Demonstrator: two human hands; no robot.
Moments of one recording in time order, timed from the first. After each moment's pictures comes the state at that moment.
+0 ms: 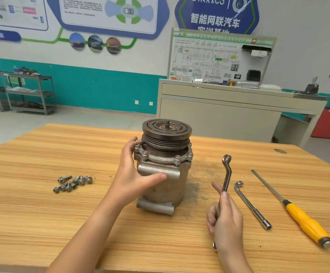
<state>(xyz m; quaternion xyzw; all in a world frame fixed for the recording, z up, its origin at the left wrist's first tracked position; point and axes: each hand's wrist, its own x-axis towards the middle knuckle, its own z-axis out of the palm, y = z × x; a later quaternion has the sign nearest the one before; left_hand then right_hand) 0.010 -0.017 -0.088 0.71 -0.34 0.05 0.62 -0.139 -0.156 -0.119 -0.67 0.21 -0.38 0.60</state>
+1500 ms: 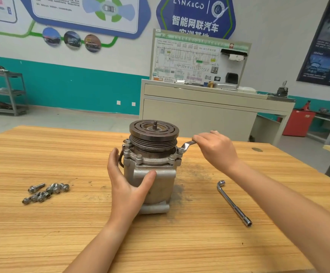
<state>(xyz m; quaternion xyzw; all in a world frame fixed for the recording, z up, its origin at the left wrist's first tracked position) -0.006 -0.061 -0.117 0.62 -0.27 0.14 0.73 -0.066 -0.278 -0.024 -0.88 -0.06 -0.44 -0.19</state>
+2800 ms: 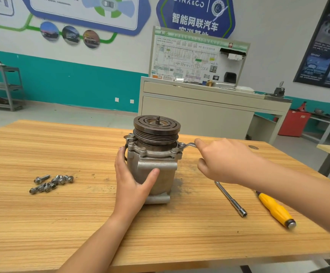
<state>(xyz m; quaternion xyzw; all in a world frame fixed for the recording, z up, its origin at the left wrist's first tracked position) -0.007 -0.058 -0.129 0.66 -0.27 0.12 0.69 -0.127 -0.193 0.017 -0.95 0.11 -0.08 -0.27</state>
